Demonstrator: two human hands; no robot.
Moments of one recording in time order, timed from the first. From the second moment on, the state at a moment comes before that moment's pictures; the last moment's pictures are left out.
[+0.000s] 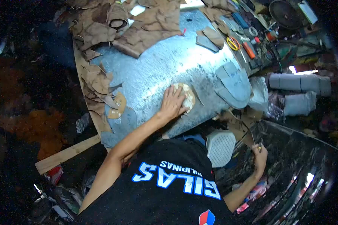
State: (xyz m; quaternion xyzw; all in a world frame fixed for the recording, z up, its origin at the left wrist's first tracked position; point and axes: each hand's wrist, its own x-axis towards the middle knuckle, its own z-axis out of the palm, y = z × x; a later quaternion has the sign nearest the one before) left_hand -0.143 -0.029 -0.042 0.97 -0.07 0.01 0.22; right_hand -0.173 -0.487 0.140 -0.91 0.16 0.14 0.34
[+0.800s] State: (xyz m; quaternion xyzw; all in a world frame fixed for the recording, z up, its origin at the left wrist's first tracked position) left_hand -0.182 -0.033 -0.039 0.96 0.04 0.02 0.28; right_hand -0.068 -0.165 0.007 -0.92 -0.23 0.14 0.27
